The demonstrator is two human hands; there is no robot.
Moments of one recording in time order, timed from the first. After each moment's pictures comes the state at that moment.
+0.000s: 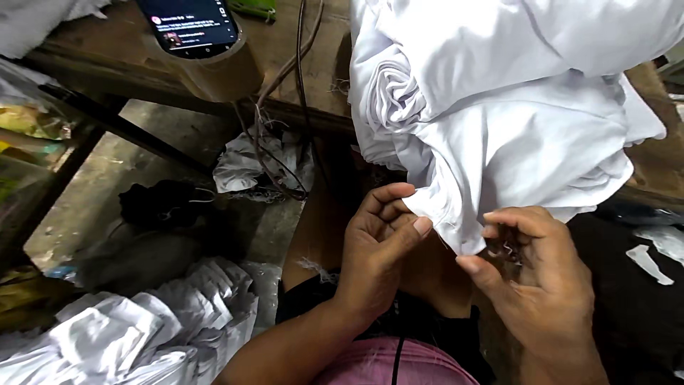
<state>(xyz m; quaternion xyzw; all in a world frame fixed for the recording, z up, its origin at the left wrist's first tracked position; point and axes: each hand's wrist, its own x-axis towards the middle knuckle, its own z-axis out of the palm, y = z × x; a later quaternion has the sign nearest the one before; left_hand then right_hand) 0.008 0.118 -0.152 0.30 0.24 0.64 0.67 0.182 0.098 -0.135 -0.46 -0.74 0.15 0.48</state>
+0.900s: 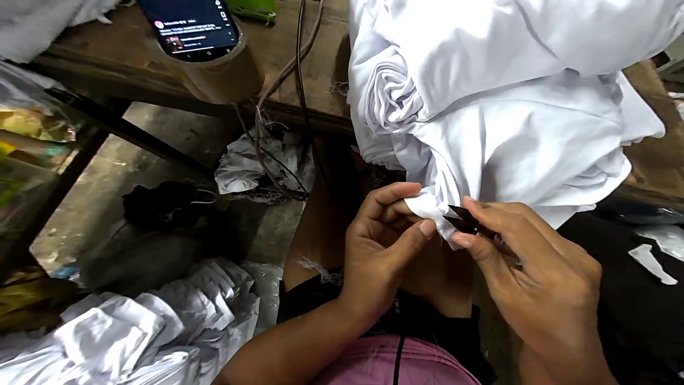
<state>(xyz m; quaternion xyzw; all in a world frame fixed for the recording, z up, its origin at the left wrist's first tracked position) 0.011 0.118 -0.155 0.38 0.24 0.66 0.60 0.173 0.106 -0.121 -0.47 -0.77 0.02 0.43</state>
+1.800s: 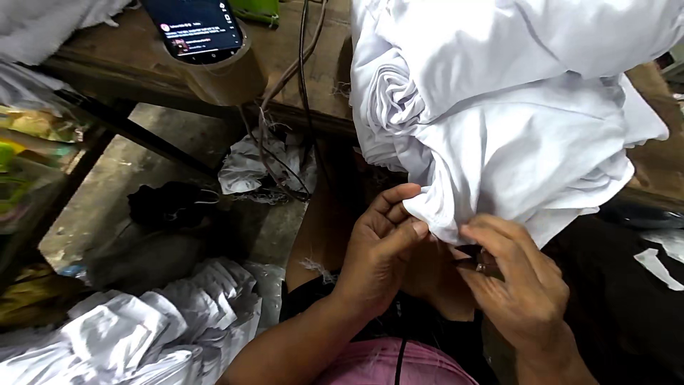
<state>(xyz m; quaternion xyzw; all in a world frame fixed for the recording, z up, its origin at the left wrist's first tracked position) 0.002 0.121 -0.152 0.29 0.24 0.58 0.72 0.180 0.101 -0.154 -0.43 -0.79 -0.02 0.44</state>
